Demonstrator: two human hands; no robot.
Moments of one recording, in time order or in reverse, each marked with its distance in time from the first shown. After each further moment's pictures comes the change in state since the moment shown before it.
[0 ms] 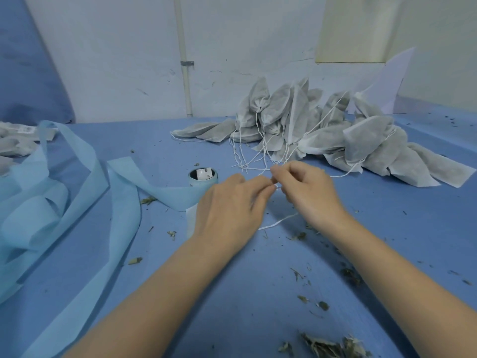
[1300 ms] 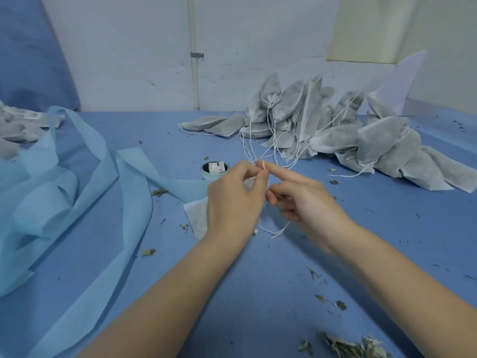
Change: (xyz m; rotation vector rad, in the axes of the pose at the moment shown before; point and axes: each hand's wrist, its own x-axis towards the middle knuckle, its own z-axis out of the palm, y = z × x) left_hand 0.002 -0.006 0.002 -0.541 0.163 -0.330; right_hand -0.017 -0.019 0.022 0.427 -0.292 0.226
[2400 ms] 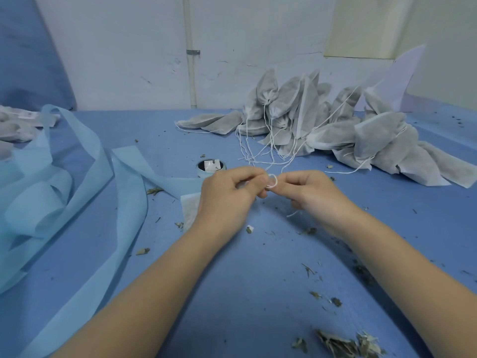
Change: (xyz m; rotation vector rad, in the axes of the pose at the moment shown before) left_hand 0.002 -0.001 -0.011 -0.196 -0.245 -0.011; right_hand 0.006 0.001 -0.025 -0.333 -0.009 -0.076
